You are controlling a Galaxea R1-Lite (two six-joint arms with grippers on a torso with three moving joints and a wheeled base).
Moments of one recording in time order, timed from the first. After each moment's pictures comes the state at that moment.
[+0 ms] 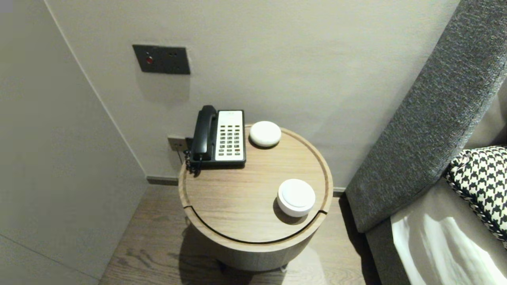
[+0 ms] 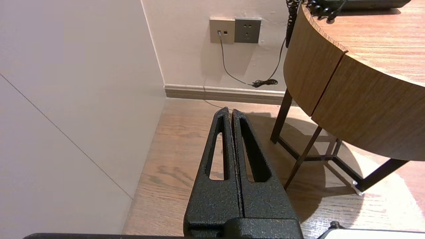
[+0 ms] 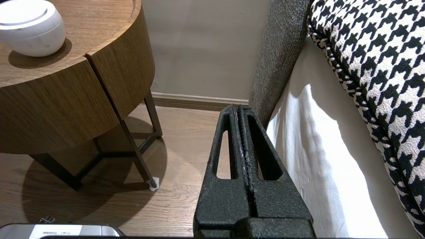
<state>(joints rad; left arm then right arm) 0.01 0.00 0.00 0.00 0.00 0.03 0.01 0.00 0.00 -0.02 -0.02 -0.03</state>
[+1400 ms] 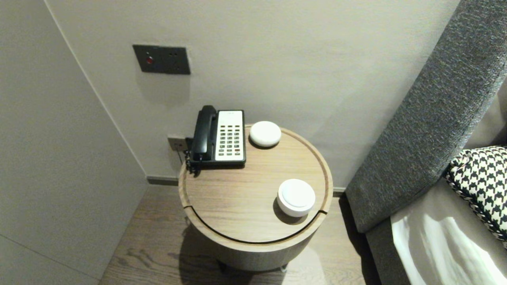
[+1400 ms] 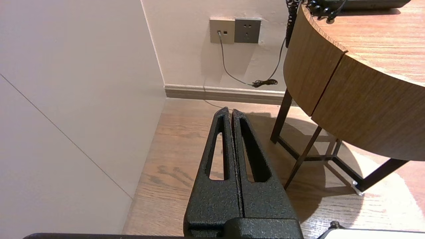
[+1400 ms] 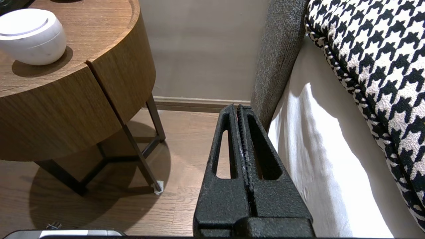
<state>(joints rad) 0.01 0.00 0.00 0.00 0.00 0.04 0.01 0.00 0.00 -0.09 -0.02 0.00</state>
